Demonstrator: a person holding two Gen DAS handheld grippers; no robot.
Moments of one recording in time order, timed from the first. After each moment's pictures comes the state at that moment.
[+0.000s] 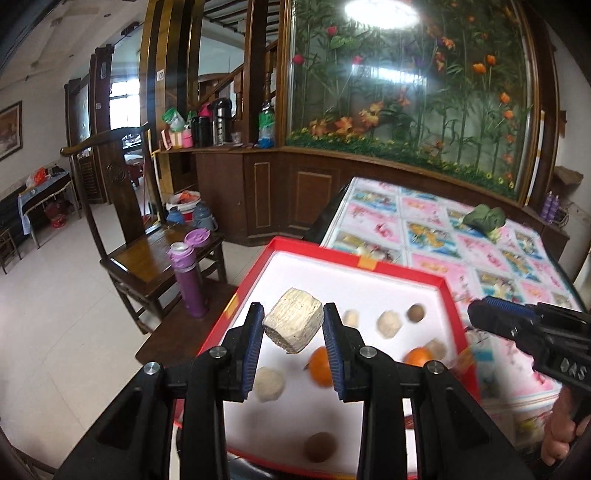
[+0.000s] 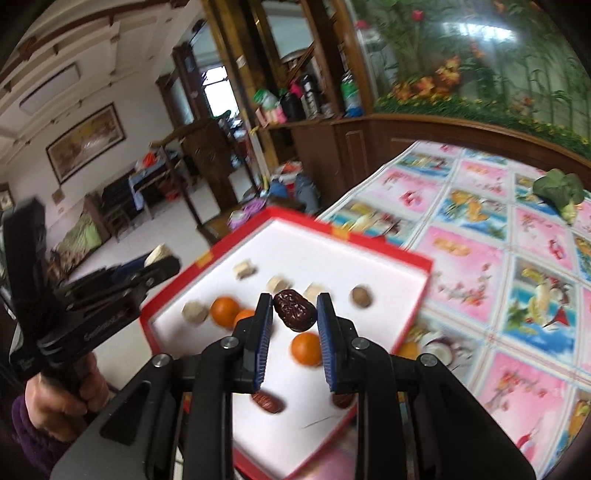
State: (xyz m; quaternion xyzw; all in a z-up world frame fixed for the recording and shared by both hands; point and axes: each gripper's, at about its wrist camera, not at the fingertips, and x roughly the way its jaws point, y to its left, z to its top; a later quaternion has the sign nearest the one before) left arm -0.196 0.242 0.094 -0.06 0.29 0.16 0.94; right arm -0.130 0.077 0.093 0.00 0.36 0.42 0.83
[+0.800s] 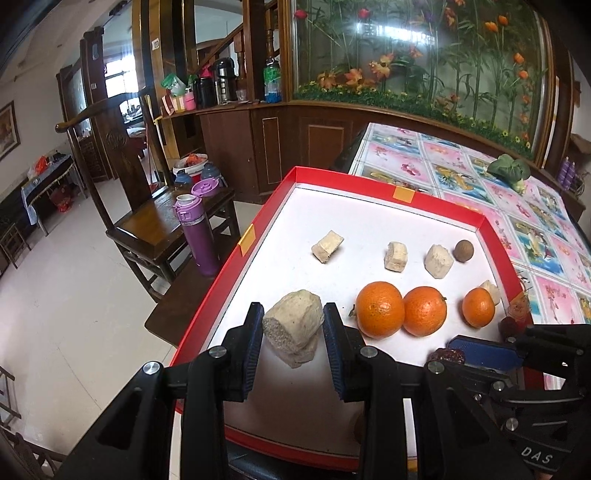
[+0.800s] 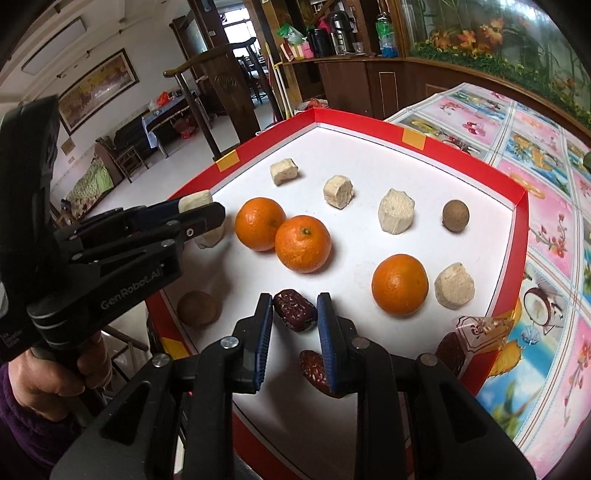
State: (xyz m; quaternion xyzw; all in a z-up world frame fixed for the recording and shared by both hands) left arm -0.192 0.260 0.051 -0.04 0.37 0.18 0.91; right arm -0.154 0.140 0.032 -0.06 0.44 0.46 0.77
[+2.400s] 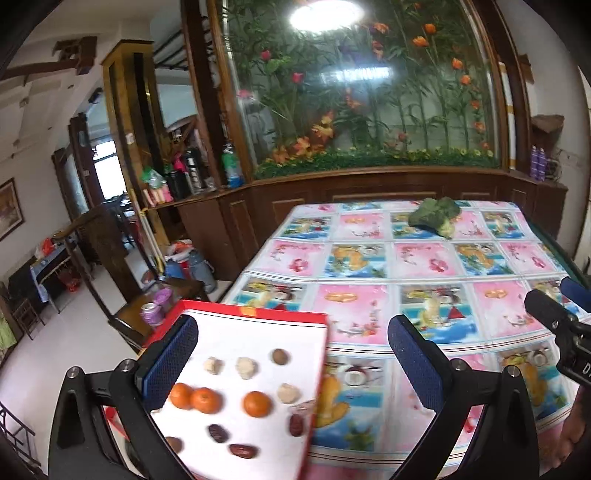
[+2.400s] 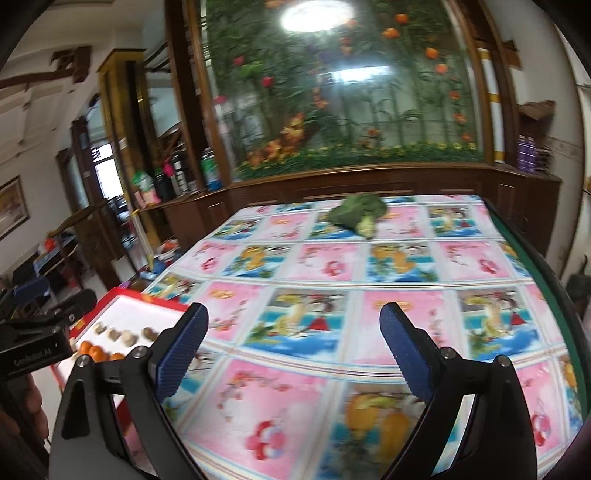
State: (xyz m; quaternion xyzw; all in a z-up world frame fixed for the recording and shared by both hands) left arm -0.146 0.038 0.151 0.06 0.27 0.17 0.95; right arm -0.105 -0.180 0.119 0.08 0.27 0.18 0.94
